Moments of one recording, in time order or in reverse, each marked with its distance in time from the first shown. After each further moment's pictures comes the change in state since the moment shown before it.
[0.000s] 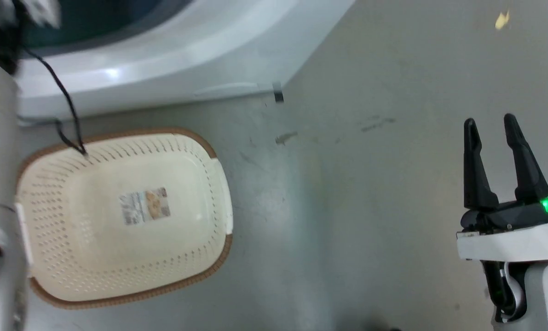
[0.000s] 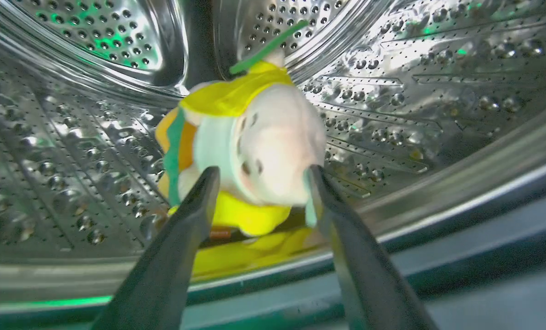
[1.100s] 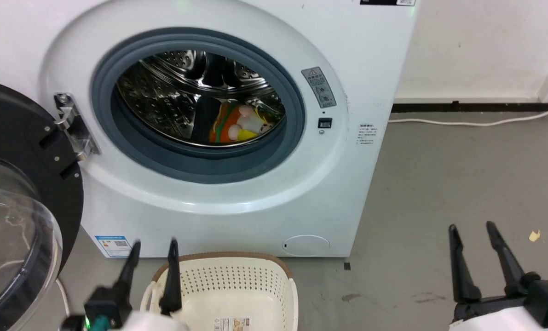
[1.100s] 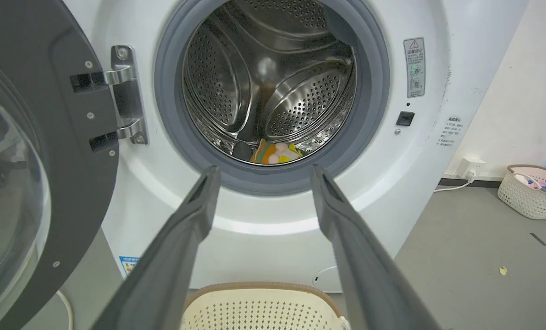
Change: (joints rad) left arm 1.332 -0.257 0.081 -0.824 -0.090 0.118 -0.308; right arm 0.305 0.000 -0.008 0.026 -0.129 0.000 0.000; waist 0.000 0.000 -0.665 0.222
